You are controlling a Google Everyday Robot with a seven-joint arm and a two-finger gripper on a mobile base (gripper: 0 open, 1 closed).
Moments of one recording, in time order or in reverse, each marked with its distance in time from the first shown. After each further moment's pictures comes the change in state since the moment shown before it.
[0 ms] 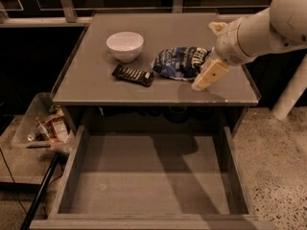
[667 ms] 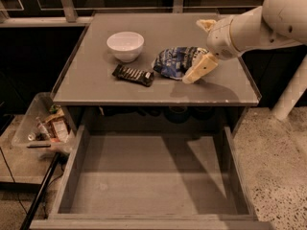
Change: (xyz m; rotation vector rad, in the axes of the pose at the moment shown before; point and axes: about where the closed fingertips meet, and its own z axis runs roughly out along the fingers) arm -0.018 -0.016 0.035 -0.069 -0.153 -0.001
